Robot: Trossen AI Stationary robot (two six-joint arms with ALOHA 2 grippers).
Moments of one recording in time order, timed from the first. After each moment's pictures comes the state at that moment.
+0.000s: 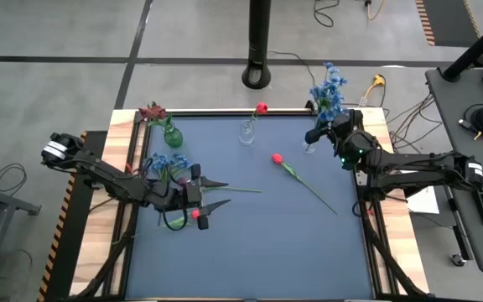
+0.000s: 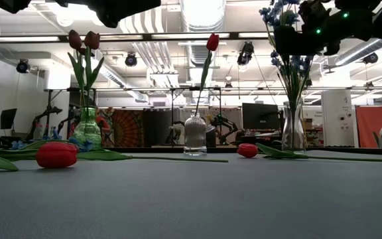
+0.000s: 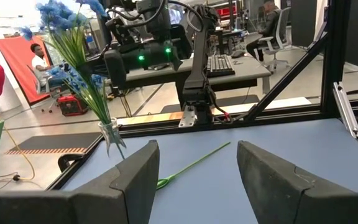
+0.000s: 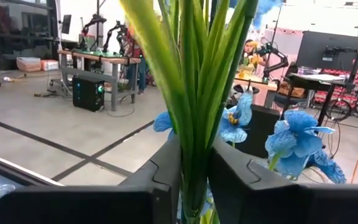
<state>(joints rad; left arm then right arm) -0.40 1.26 0.59 0.64 -0.57 0.15 -0.29 0.87 0.41 0.58 0.89 -0.21</state>
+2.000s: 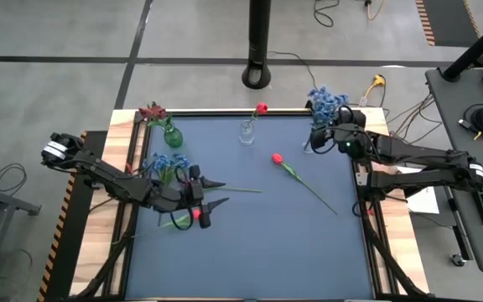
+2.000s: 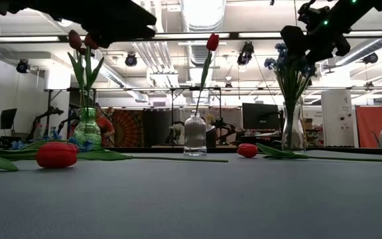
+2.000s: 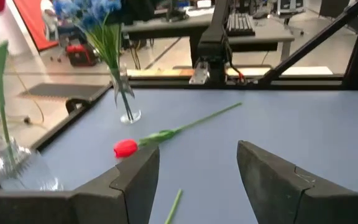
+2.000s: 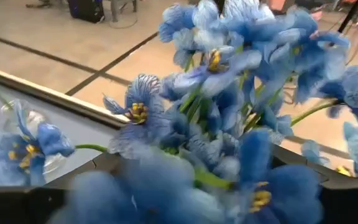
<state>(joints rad) -0.39 1.26 0.59 0.43 -0.65 -0.07 -0.28 0.85 0.73 -0.45 0.82 0.38</state>
